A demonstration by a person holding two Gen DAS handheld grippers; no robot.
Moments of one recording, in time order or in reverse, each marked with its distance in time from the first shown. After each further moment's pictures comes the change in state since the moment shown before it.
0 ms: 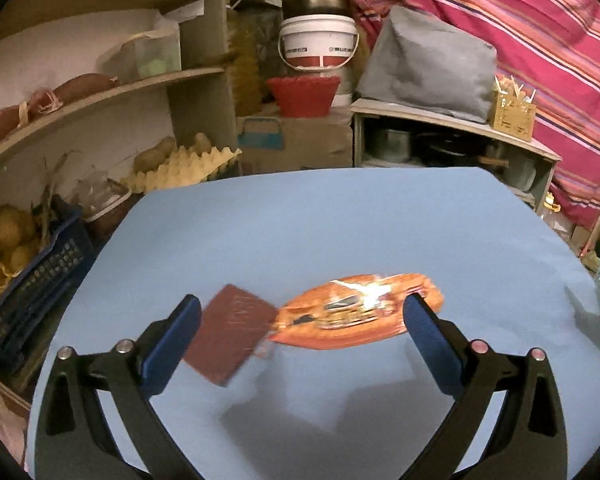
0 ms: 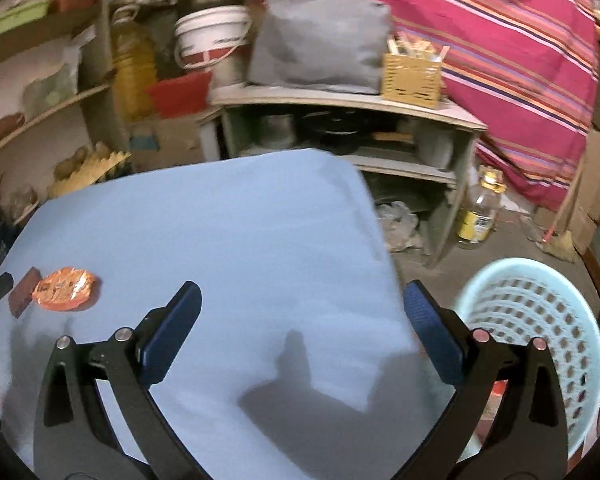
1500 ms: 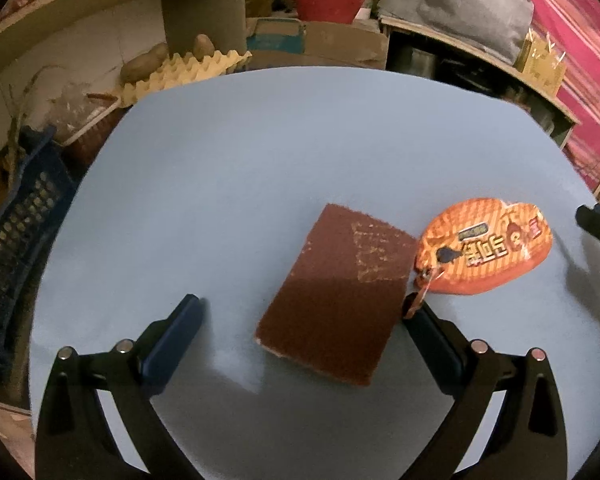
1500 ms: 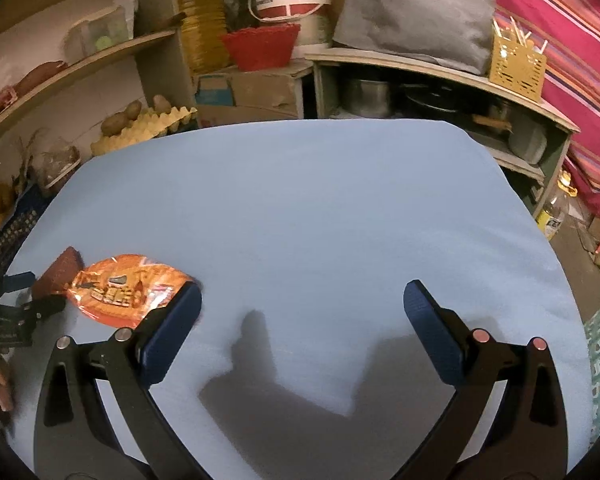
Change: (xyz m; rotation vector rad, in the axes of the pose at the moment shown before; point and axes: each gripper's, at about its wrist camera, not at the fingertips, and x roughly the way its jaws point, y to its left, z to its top) left arm 0.080 0.092 -0.025 -0.031 0.321 -0.098; right arm 0.067 0.137 -0.002 -0.078 0.101 0.168
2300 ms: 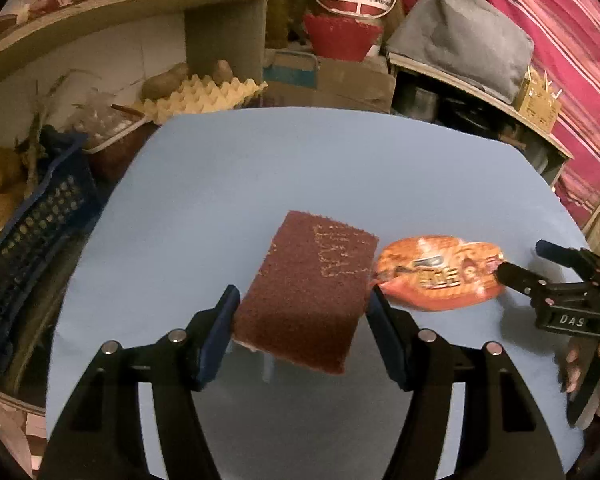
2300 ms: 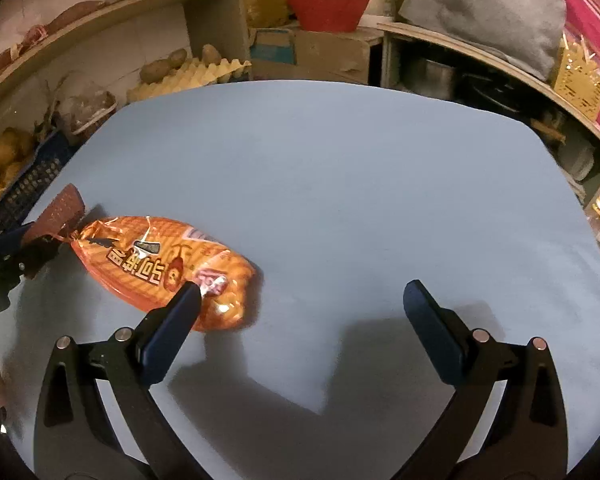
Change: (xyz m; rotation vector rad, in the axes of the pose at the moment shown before) left arm -0.038 0.019 -0.001 -0.053 -0.109 -0.005; right arm 0.036 0.076 -0.001 -0.123 0.128 0.087
